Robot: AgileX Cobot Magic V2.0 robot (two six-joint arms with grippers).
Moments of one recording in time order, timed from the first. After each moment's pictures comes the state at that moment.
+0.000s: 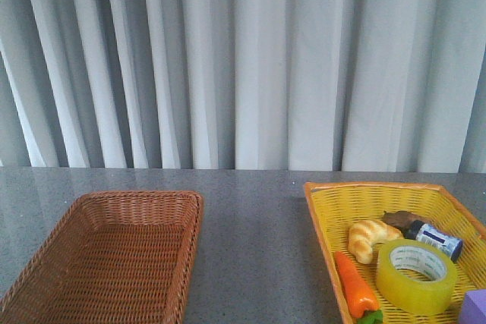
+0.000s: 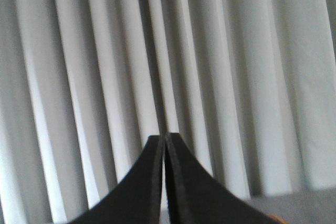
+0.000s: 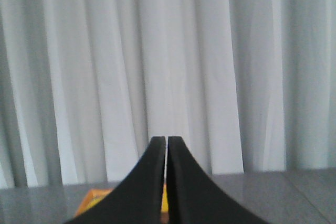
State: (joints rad) left arm -0.02 0.54 -0.66 0.00 -0.04 0.06; right arm -0.06 0.50 -0.64 -0.35 0.10 0.41
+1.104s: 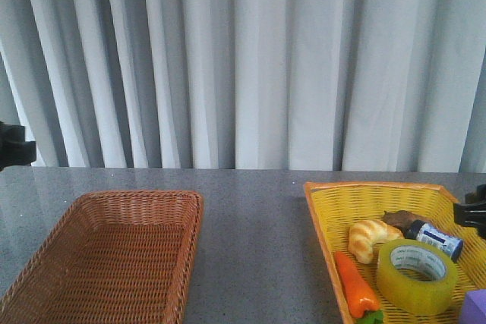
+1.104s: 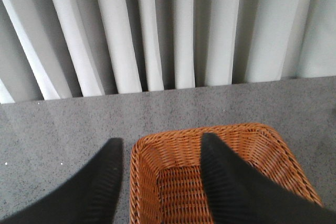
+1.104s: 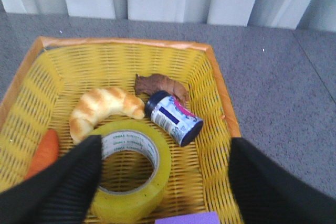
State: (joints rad) left arm -0.04 1.25 -1.20 0.00 0.34 -0.02; right arm 0.05 1.19 -1.02 -0.43 0.46 0.38
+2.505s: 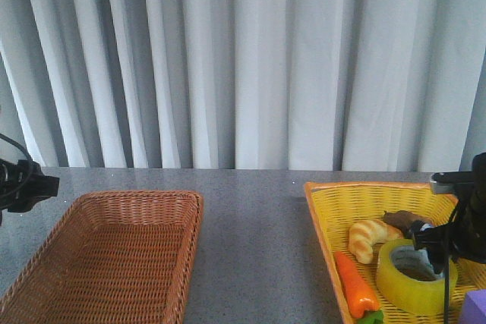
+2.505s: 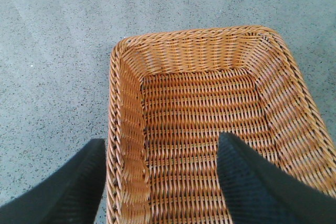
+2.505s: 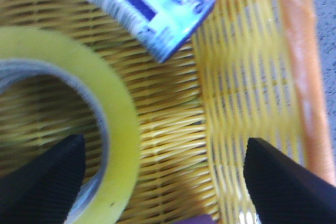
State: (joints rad) left arm -0.04 1.39 -1.30 -0.05 0.66 -0.03; right arm -0.05 1.87 -1.53 -0.24 0.97 0.24
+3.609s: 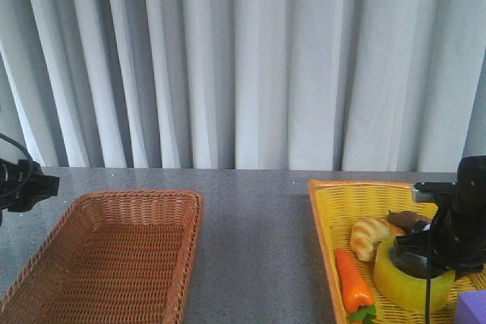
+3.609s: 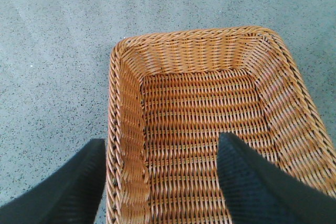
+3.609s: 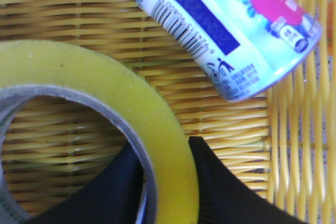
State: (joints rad) left arm -0.04 1.39 -1.30 -0.05 0.66 -0.03; right arm -0.05 2.00 -1.63 -0.10 0.99 0.12
